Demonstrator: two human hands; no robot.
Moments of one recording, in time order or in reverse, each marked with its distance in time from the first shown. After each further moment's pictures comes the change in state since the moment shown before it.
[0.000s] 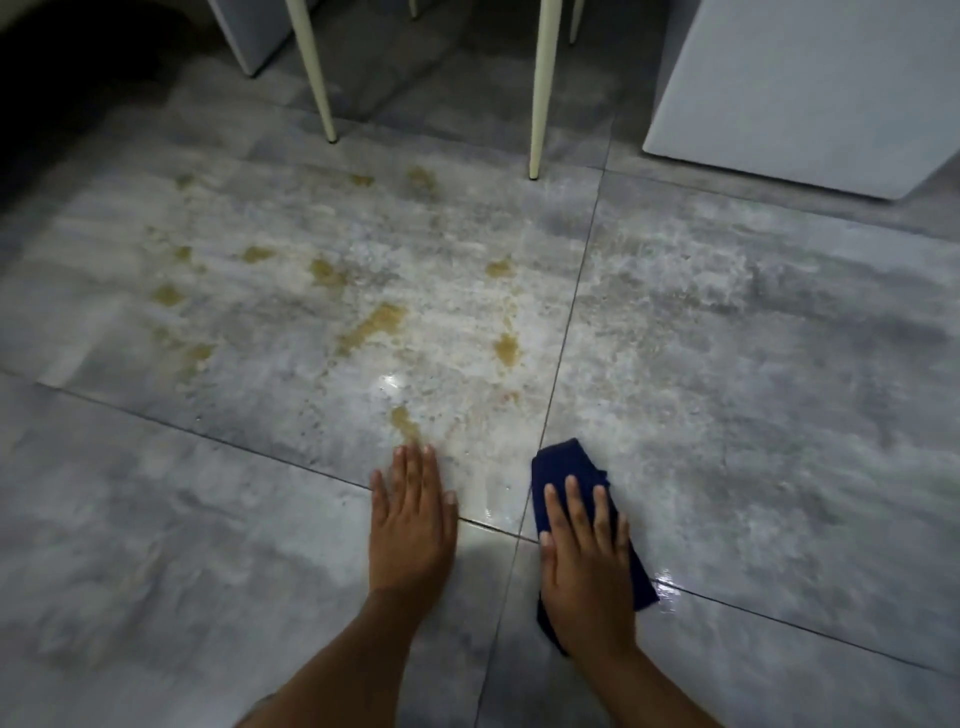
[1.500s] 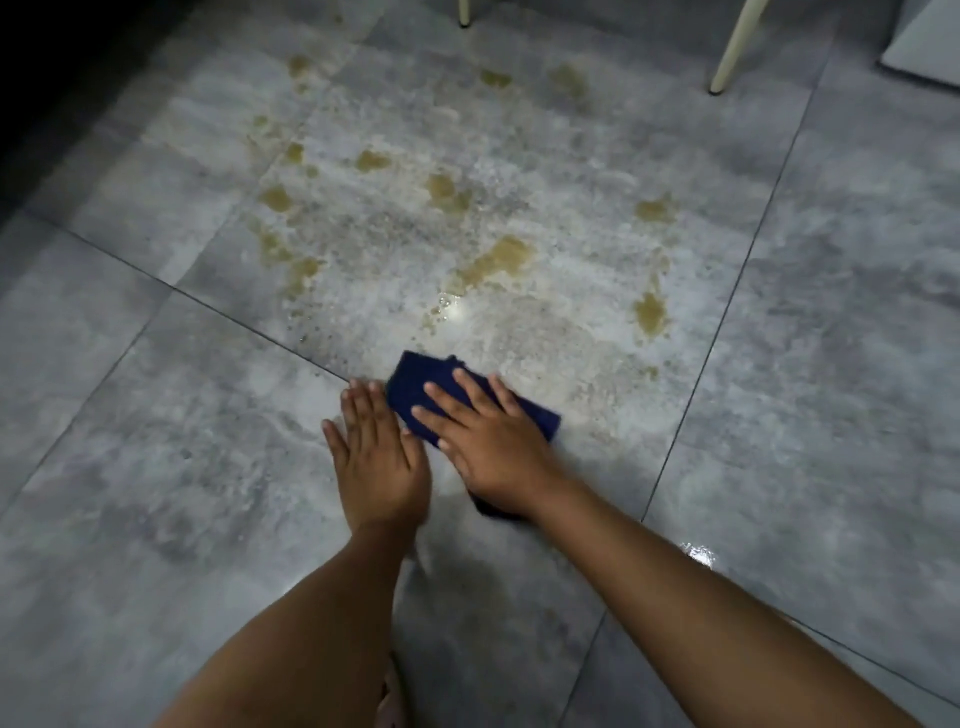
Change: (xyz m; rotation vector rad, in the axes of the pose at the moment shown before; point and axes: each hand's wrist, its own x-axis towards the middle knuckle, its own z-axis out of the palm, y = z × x) left_hand 0.006 -0.114 -0.024 -0.024 0.013 -0.524; right_hand 0.114 -0.174 0.027 0.003 -0.316 -0.804
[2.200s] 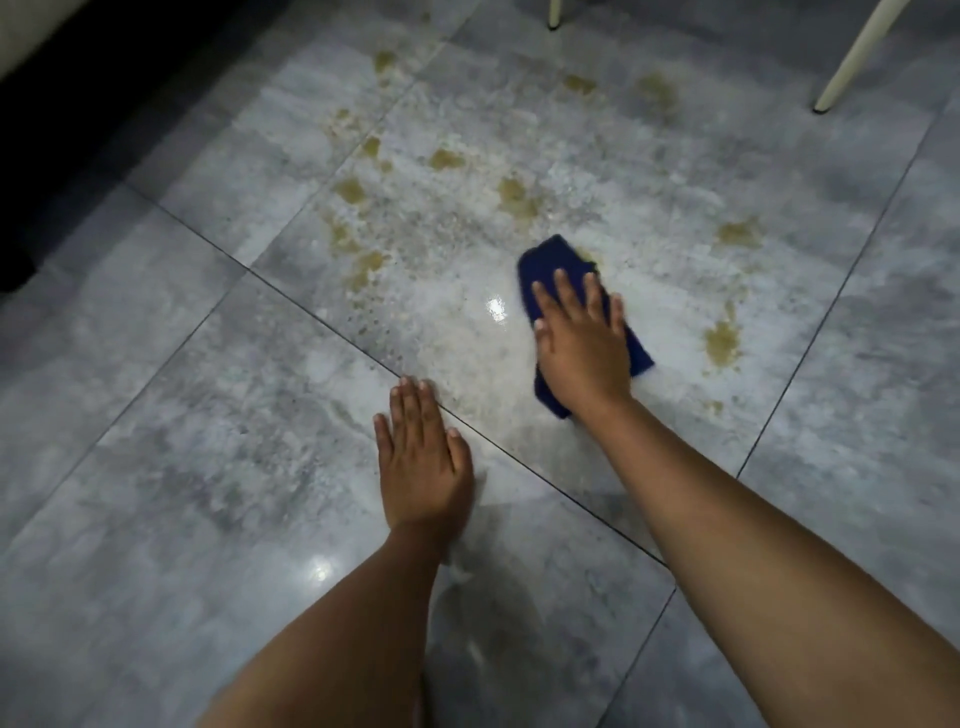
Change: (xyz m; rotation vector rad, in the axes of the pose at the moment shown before) left_hand 0.000 0.007 -0.008 -0.076 0.002 -0.011; right_hand 0.072 0.070 -0.033 0.003 0.179 0.407
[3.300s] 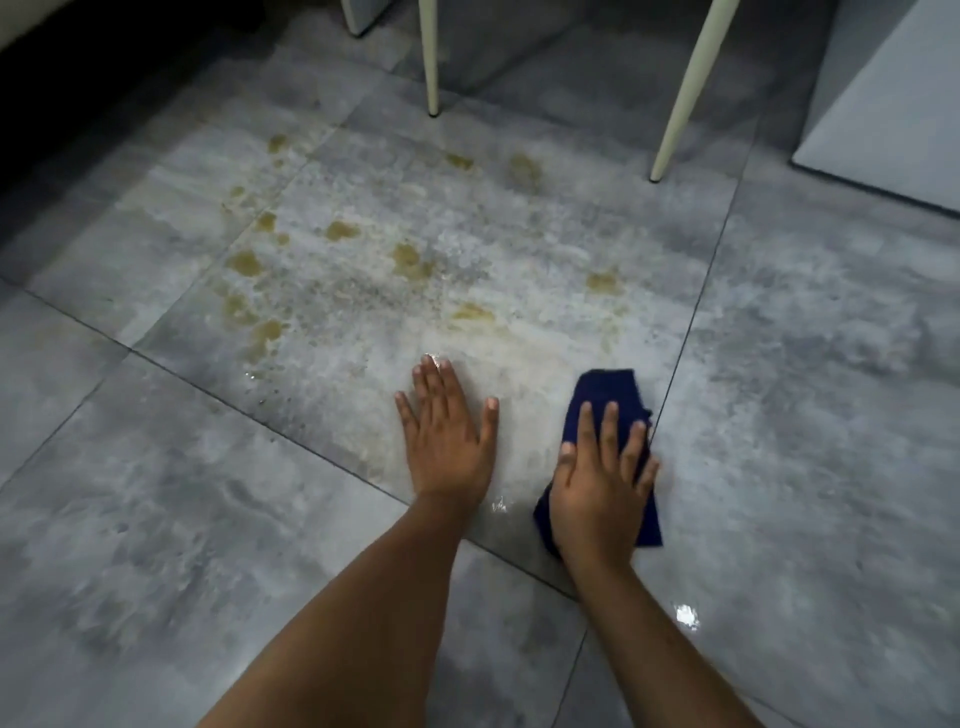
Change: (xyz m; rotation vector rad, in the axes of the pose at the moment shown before) left_hand 0.054 0.116 0.026 -0.019 -0.035 0.151; right_hand -0.120 0.055 0.000 0.090 0.215 0.519
